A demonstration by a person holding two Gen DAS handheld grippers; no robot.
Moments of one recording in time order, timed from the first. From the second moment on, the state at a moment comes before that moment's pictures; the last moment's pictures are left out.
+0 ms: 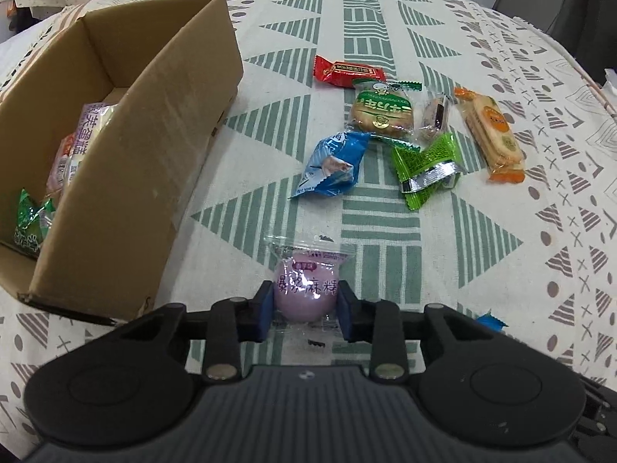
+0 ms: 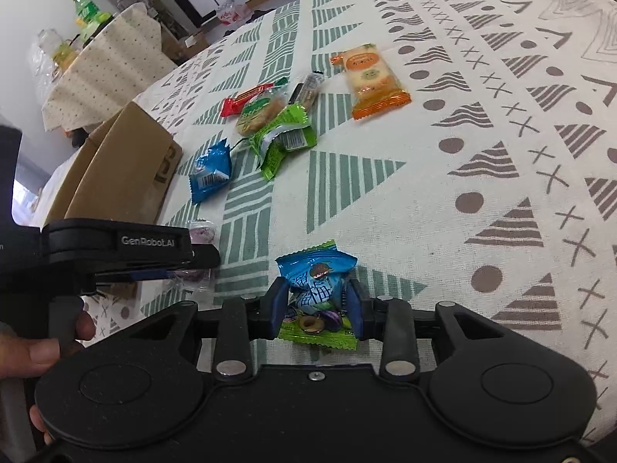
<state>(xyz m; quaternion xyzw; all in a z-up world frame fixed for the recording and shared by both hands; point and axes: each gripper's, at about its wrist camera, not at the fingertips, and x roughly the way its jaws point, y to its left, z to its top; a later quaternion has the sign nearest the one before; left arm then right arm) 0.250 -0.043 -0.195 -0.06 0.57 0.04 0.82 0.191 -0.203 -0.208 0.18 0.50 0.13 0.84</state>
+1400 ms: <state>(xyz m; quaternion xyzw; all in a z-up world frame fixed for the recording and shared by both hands) 0.181 0.037 -0.067 -0.13 0.46 0.04 0.88 0.161 -0.161 -0.084 0.12 0.36 0.14 0.91</state>
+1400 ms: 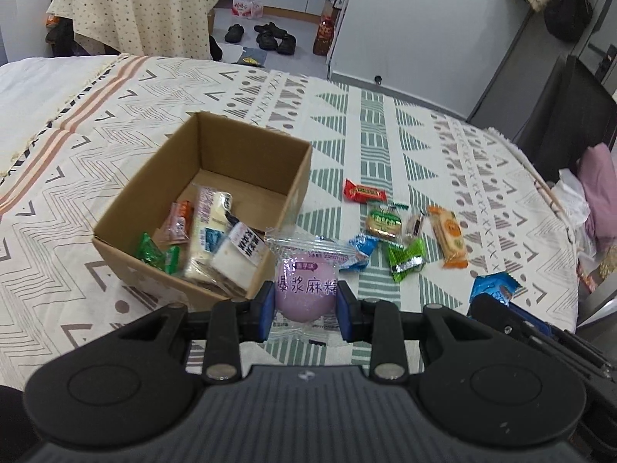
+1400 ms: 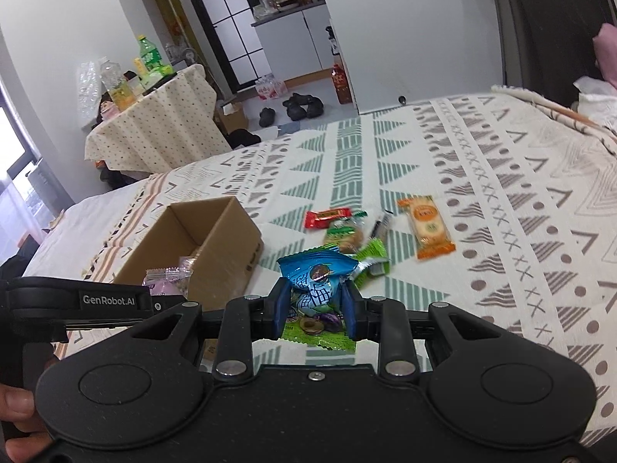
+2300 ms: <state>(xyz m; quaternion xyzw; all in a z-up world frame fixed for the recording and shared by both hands) 0.190 0.129 -0.068 -0.20 0.43 0.07 0.88 0.176 -0.086 -0.063 0.09 0.34 0.17 0.92</state>
